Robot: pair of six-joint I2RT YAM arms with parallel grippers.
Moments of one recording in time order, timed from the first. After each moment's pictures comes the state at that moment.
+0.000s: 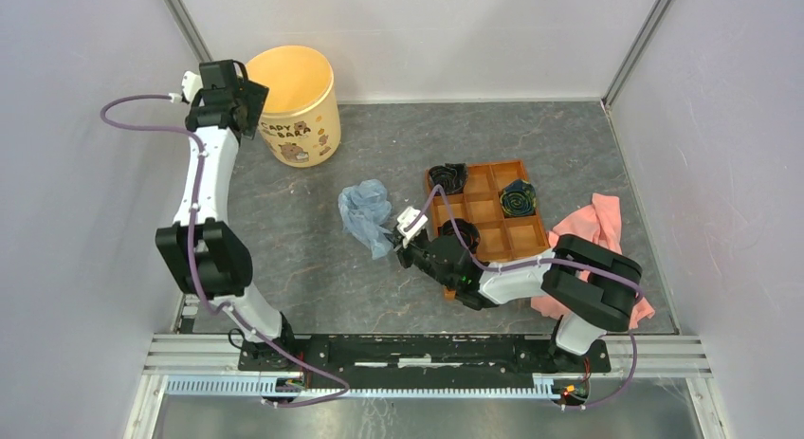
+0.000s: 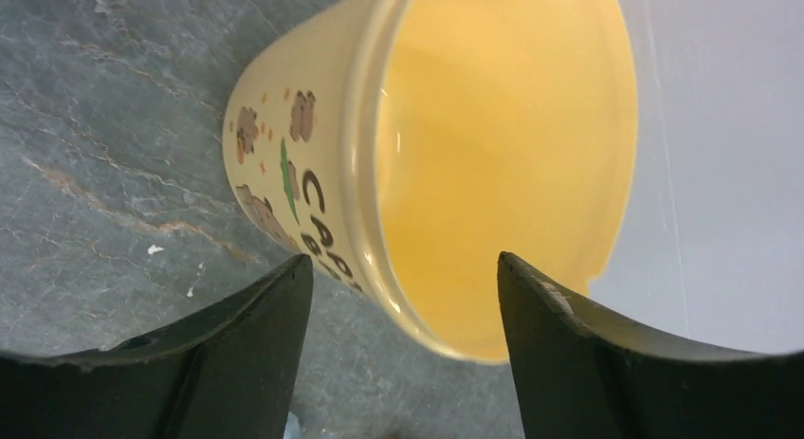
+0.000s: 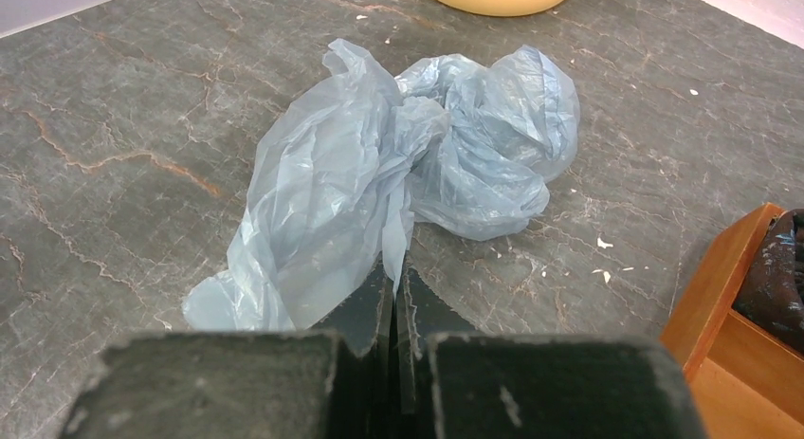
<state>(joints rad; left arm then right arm) 0.12 1.66 1.68 -0.60 -0.18 -1.03 1.09 1.65 0.60 0.96 0.26 -0.03</state>
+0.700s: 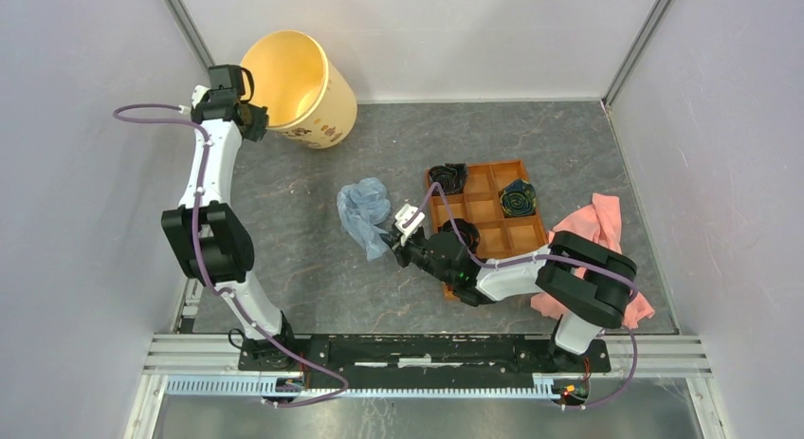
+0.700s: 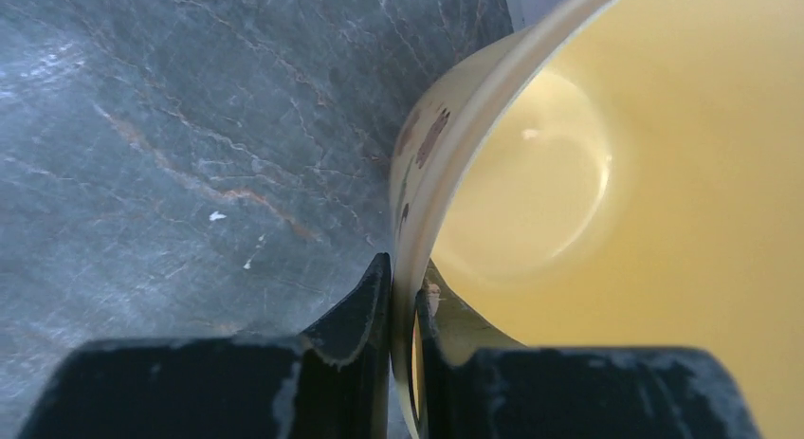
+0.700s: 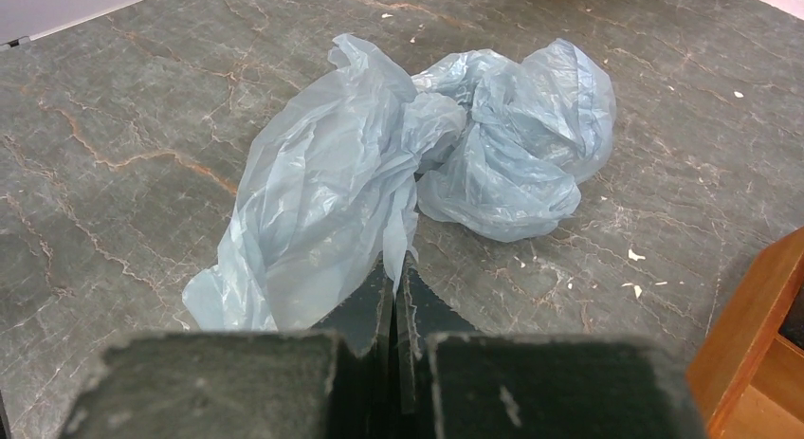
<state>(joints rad) 0.14 1.81 1.76 -0.76 -0.18 -1.08 1.07 1.68 0.62 0.96 0.17 0.00</state>
